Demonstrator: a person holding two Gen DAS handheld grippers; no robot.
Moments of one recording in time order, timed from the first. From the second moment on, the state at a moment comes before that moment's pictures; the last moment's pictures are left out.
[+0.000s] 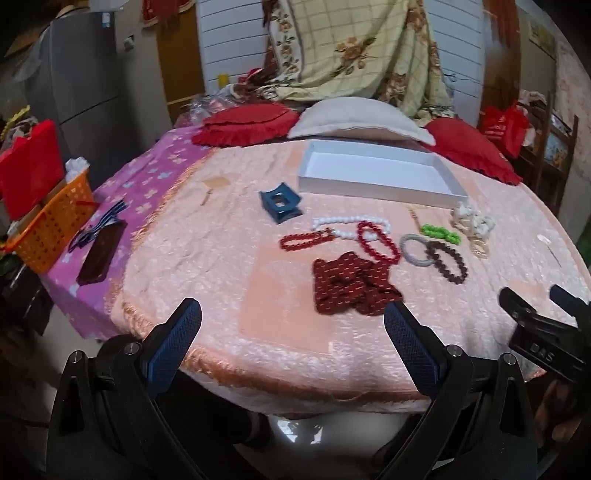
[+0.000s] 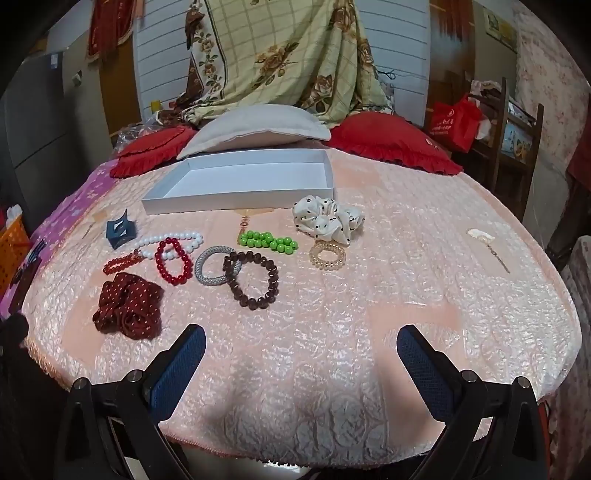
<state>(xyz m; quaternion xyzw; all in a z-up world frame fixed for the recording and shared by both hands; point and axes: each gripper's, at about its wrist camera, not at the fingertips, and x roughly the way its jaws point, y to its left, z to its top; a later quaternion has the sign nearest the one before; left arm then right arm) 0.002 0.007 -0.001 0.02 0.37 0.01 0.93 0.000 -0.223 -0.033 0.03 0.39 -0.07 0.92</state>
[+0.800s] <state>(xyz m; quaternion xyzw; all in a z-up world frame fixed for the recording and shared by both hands) -0.015 0.016 0.001 0.03 0.37 0.02 0.93 -0.019 -0.213 -0.016 0.02 0.35 -0.07 0.93</state>
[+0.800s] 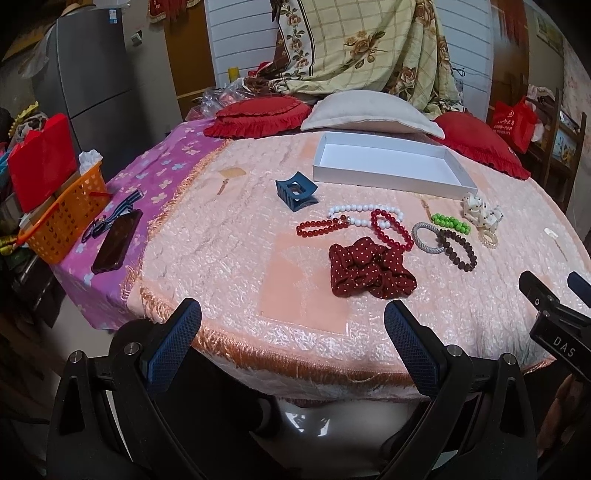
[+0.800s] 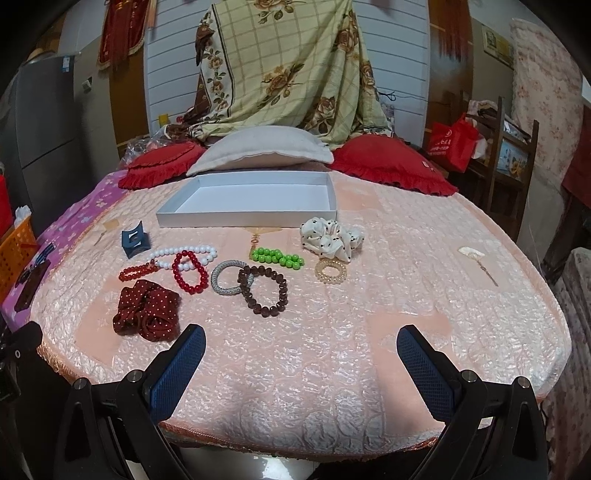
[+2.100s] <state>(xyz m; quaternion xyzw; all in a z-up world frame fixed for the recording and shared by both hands) 0.009 0.011 -0.032 0.03 0.44 0.00 0.90 -0.004 -0.215 -0.041 0.02 0.39 -0.07 0.92</state>
